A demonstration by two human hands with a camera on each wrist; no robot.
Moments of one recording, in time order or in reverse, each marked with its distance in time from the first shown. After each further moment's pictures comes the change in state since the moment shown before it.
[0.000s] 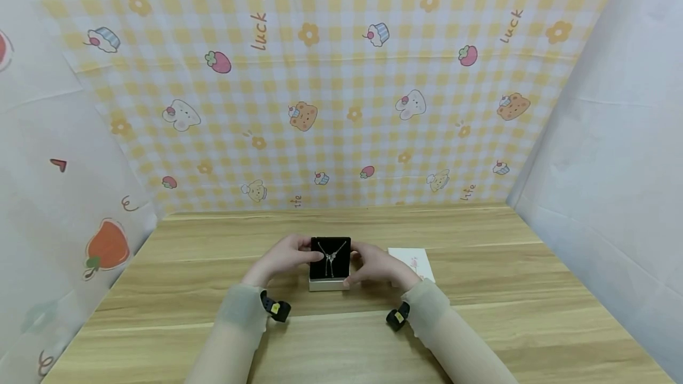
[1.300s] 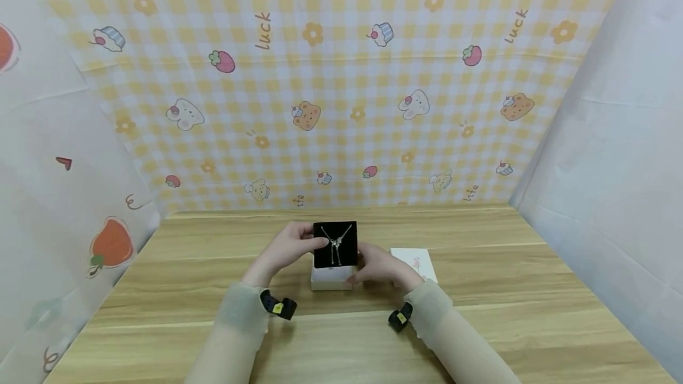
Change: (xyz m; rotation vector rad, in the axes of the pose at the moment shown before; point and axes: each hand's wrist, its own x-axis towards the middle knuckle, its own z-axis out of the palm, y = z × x) left_hand -0.008 0.033 -0.005 -0.061 0.113 0.096; right_hand 0.003 0.001 0.001 0.008 -0.020 -0.059
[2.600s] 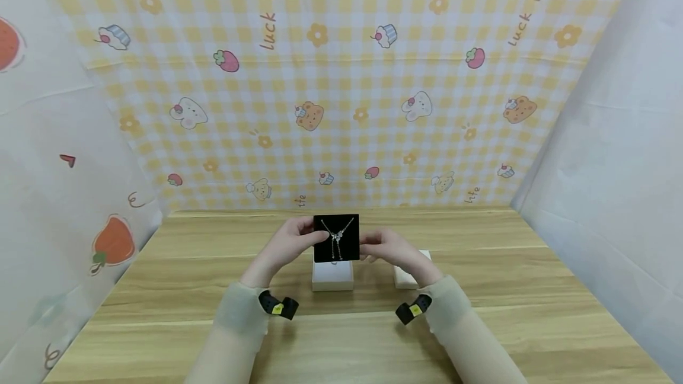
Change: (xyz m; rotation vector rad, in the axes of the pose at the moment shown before) left_hand -0.006 0.017 -0.003 -0.073 0.031 0.093; right_hand -0.013 -0.017 -0.034 0.259 0.018 -0.042
